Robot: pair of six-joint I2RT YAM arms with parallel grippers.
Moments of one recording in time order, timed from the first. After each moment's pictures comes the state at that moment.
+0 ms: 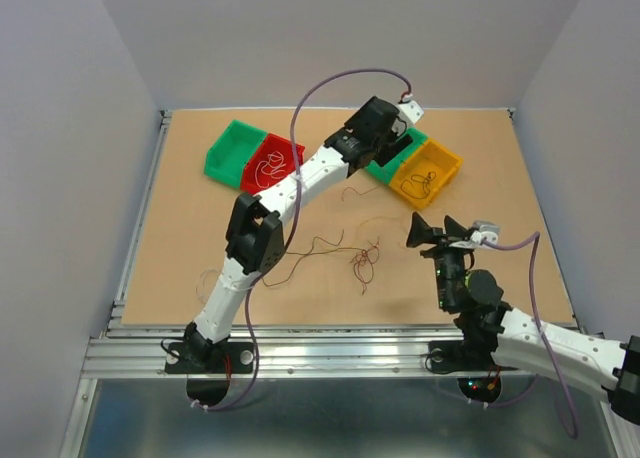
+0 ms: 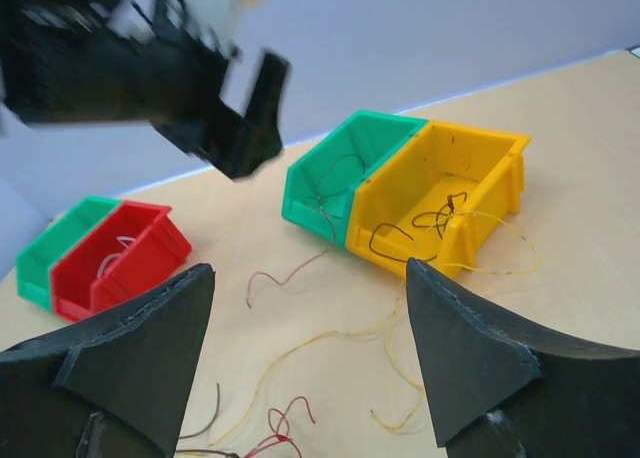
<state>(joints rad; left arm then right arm) -0.79 2.35 2.27 -0.47 -0.32 0.36 0.99 0.59 0.18 0.76 0.96 0.09</state>
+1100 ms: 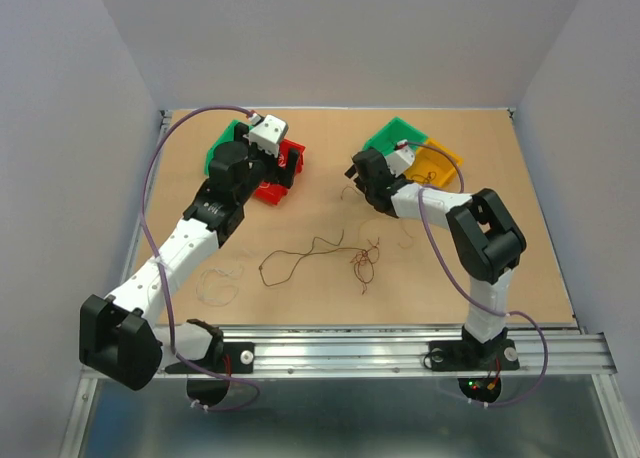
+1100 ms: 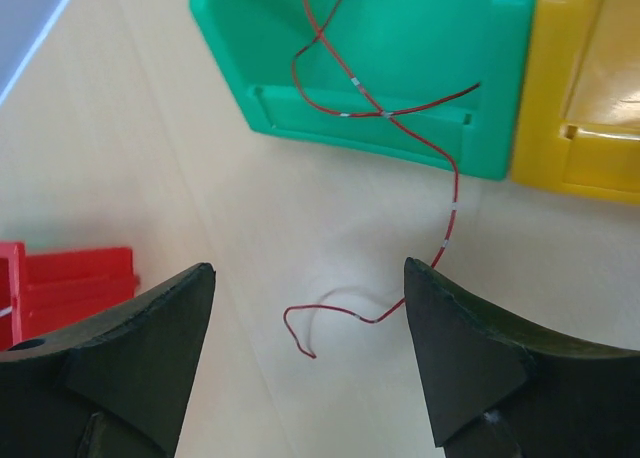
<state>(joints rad) -0.44 1.20 0.97 0.06 0.02 0.14 0.58 1.92 1.21 0.08 0.57 1.03</state>
